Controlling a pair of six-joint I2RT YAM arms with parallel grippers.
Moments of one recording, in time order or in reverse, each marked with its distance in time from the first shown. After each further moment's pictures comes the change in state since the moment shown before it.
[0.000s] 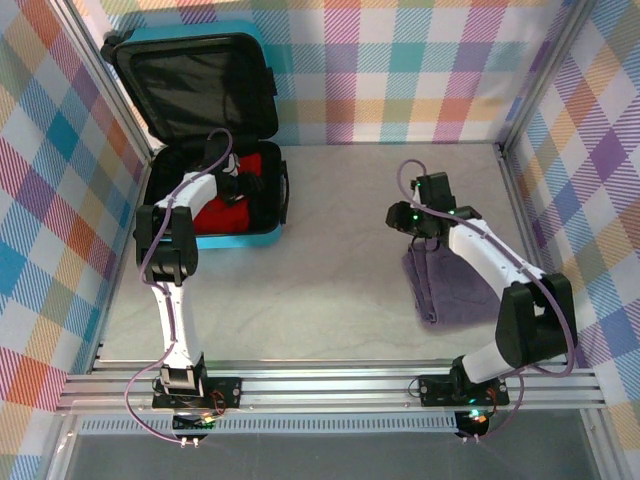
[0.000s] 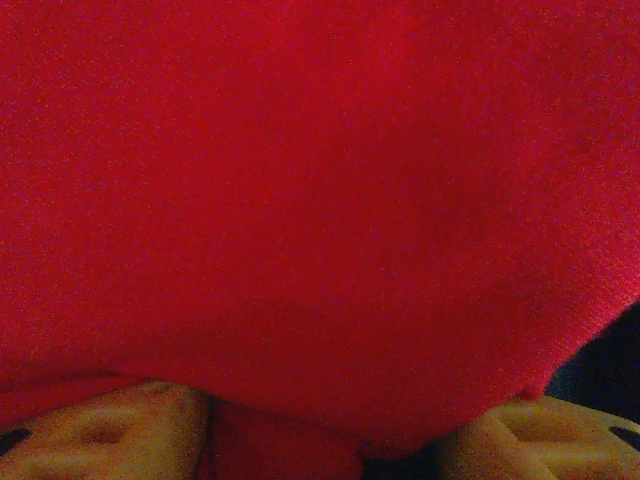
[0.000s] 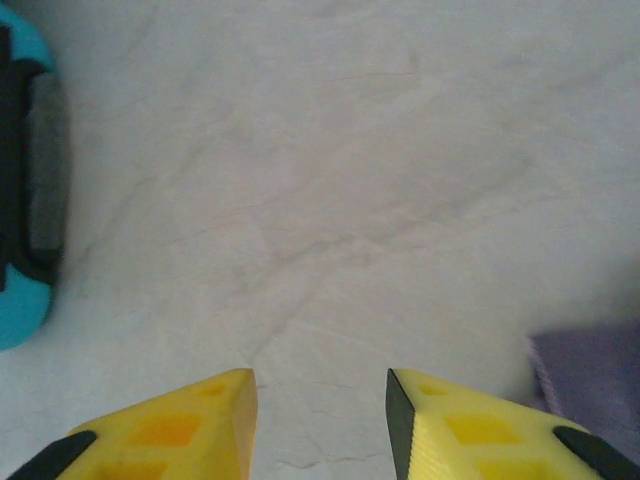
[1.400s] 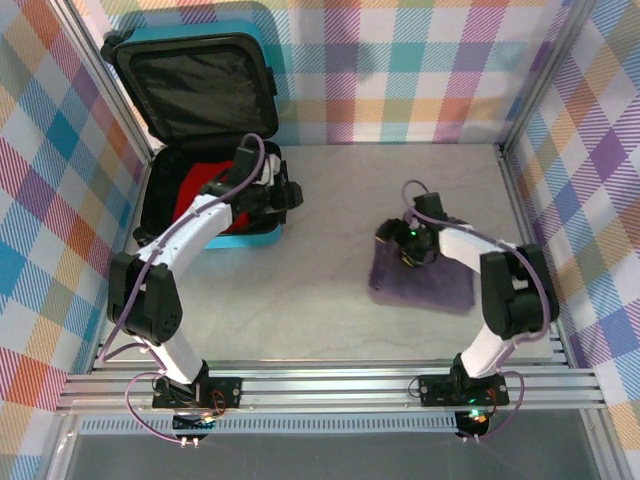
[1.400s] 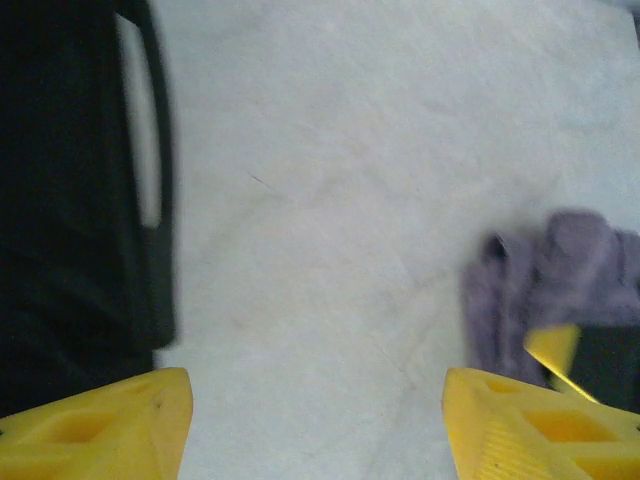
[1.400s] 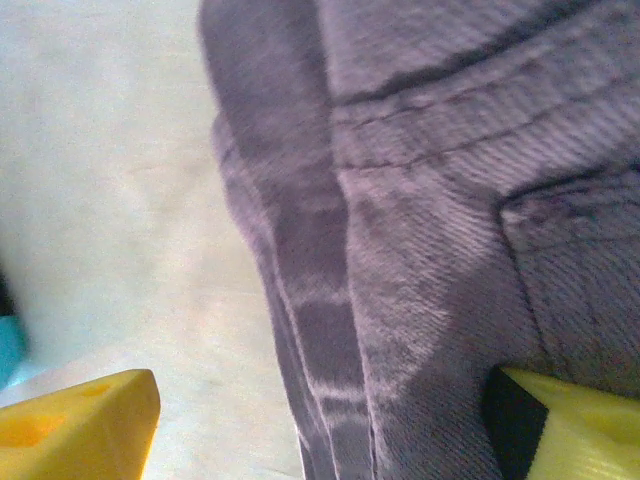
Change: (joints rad) left arm -0.349 -0.516 -0.310 -0.049 -0.080 -0.022; right arm 0.014 0.237 -0.093 0.192 -0.212 0.327
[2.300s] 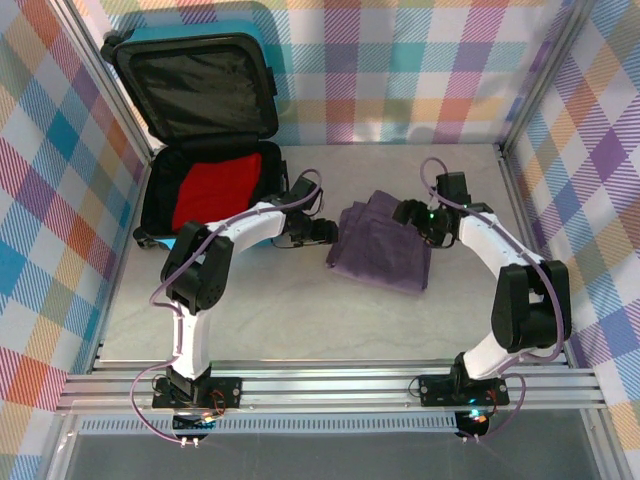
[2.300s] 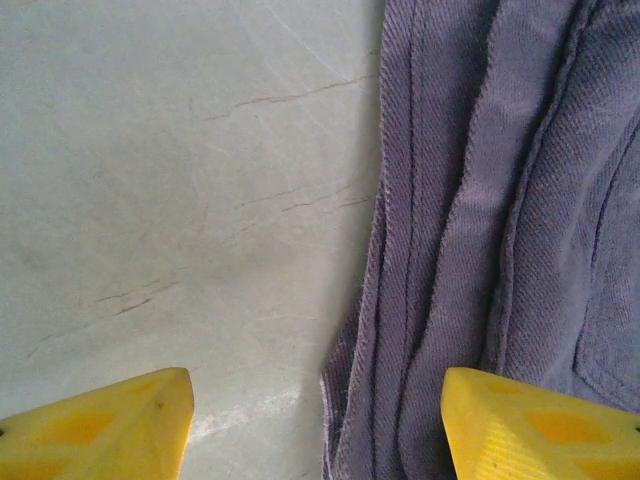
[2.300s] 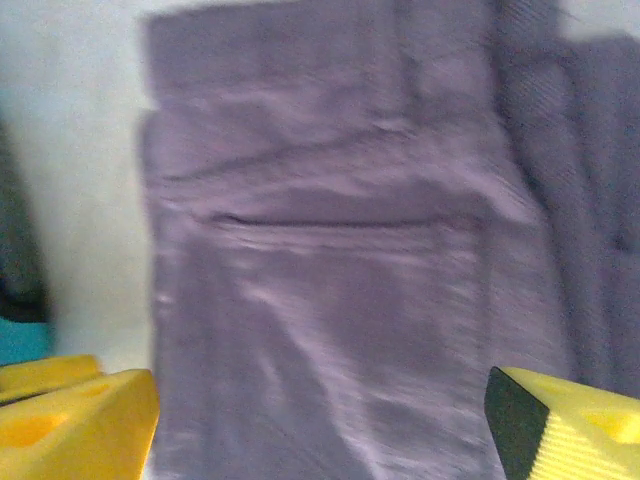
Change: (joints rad) left arm -0.150 0.352 0.056 0.018 0.032 -0.056; right arm -0.136 -0.145 0.090 -0.252 0.078 -0.248
